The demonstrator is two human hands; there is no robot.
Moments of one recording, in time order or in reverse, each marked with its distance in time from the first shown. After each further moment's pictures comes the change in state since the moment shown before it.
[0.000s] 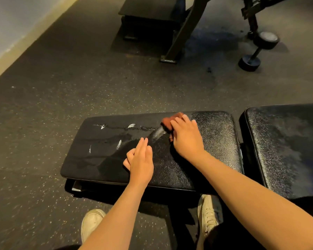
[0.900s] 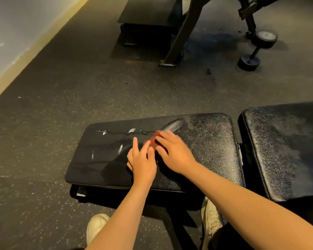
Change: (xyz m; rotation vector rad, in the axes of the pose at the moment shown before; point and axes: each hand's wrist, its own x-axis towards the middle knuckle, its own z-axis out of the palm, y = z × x) left_hand 0.010 0.000 0.006 0.171 0.080 0.121; right_hand -0.027 -0.028 0.005 0.440 -0.005 -0.109
